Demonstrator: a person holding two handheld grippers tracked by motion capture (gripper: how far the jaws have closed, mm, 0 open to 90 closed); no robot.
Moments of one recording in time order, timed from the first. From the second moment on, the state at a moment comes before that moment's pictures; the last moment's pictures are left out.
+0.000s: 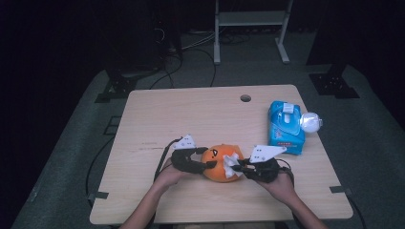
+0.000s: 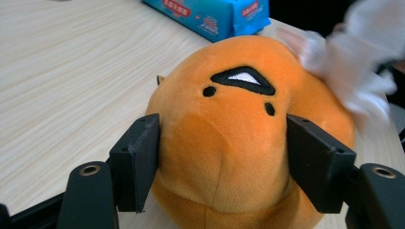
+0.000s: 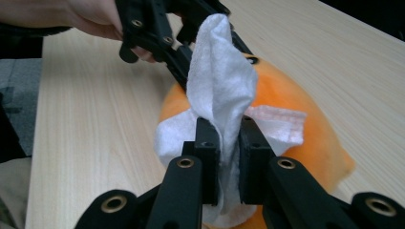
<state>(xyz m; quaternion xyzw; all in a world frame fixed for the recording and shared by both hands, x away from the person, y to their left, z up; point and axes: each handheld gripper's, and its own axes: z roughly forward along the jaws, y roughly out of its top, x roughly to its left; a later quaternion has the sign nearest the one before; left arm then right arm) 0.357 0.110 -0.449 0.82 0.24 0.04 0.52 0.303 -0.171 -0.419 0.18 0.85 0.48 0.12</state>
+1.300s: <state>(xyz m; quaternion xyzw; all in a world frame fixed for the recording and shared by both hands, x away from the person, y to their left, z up) 0.348 0.111 -0.444 0.84 0.19 0.05 0.50 0.307 -0.184 -0.423 0.19 0.85 0.48 0.10</state>
